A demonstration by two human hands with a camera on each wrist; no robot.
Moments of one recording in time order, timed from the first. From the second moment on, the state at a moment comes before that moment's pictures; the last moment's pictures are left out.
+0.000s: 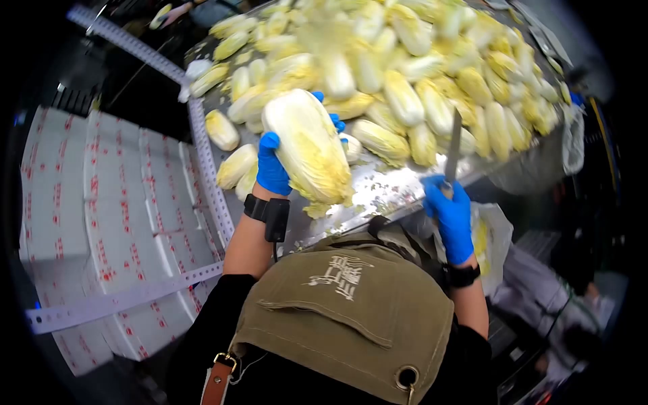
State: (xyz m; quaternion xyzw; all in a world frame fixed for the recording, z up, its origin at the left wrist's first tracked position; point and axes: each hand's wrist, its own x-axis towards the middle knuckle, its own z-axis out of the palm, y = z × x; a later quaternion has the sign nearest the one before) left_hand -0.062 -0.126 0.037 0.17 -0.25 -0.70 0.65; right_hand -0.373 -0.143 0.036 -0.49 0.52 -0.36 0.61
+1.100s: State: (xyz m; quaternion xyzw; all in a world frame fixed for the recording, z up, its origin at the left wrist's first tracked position) left_hand -0.470 -0.114 0.007 0.27 -0.41 -0.79 0.35; right_hand -0.668 -0.038 -0.021 -0.30 0.41 -0.54 0.67
